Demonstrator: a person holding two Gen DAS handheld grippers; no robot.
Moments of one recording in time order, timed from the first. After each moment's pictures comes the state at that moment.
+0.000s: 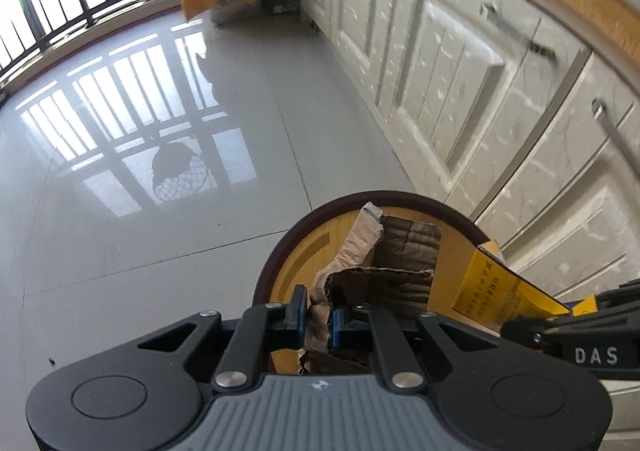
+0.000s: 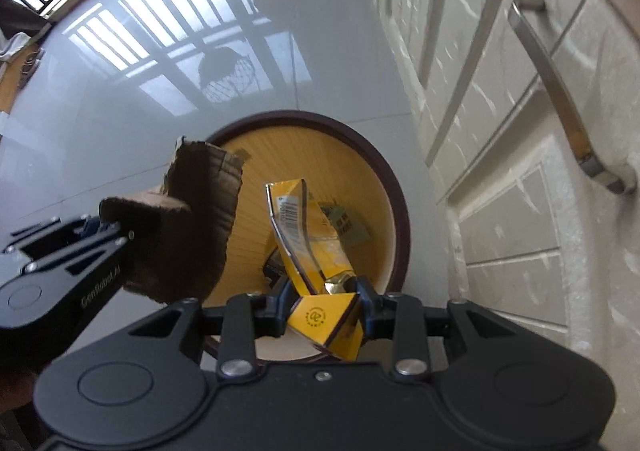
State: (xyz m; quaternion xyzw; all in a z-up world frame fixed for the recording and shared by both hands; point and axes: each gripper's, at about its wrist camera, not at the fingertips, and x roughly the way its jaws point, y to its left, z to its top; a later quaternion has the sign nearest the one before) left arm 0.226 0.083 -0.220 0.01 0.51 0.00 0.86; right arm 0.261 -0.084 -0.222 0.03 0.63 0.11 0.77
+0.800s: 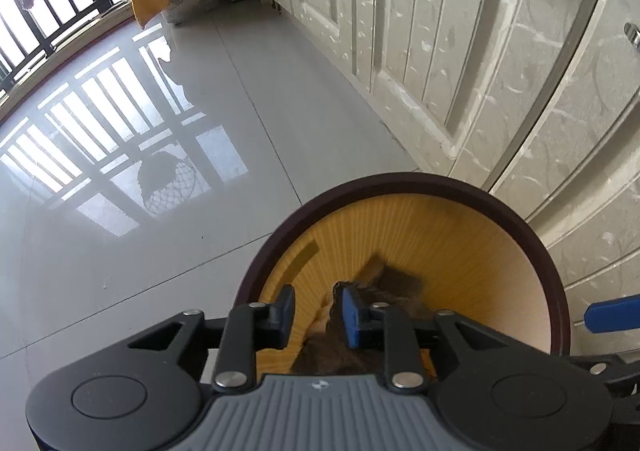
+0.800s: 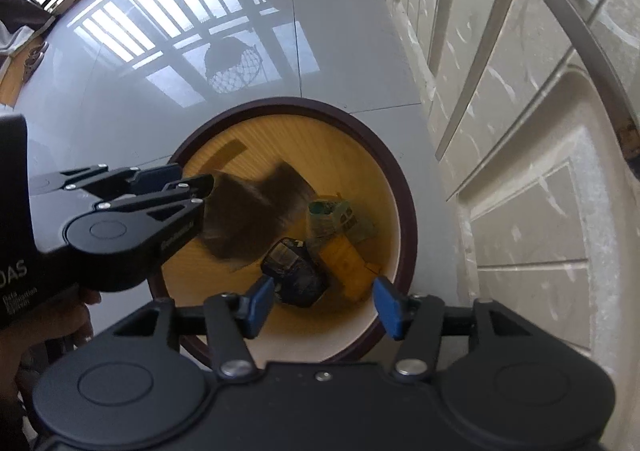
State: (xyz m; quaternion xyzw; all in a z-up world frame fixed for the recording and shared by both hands) left arm 0.275 0.065 -0.269 0.08 0.53 -0.04 0.84; right arm 0.268 -0.082 -0.239 0.02 0.64 0.13 0.76
